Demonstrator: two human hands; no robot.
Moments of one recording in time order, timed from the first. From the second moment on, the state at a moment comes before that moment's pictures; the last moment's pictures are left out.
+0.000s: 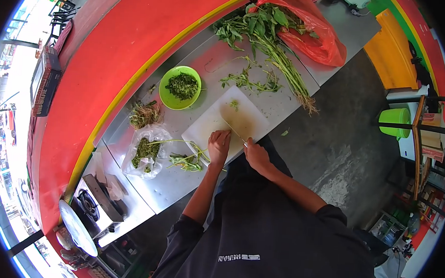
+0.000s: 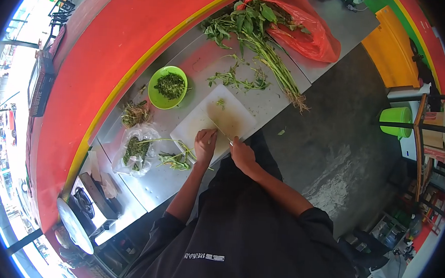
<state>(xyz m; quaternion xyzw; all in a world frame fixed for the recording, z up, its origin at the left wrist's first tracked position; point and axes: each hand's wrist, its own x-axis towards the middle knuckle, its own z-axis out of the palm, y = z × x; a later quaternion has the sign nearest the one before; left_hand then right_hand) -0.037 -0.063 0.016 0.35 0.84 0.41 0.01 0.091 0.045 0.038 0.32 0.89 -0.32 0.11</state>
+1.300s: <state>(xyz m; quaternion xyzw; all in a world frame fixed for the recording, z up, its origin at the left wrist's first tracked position) -0.031 -0.068 0.019 0.36 0.85 0.38 0.01 0.073 0.045 0.030 0.31 0.88 -0.33 0.10</state>
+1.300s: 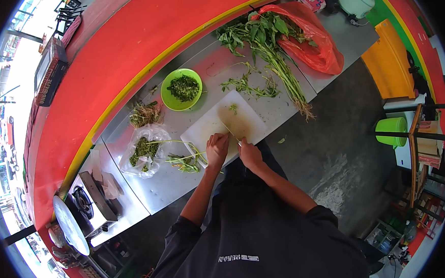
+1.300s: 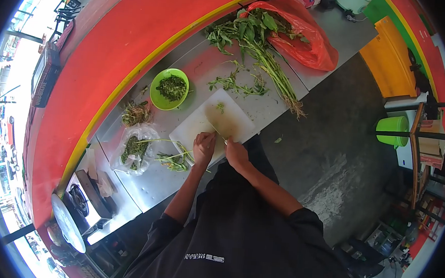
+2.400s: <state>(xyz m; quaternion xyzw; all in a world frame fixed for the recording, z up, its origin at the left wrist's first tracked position) -0.028 -0.072 0.014 0.35 0.86 0.36 0.01 0.077 0.039 0.026 0.32 0.88 -0.33 0.12</state>
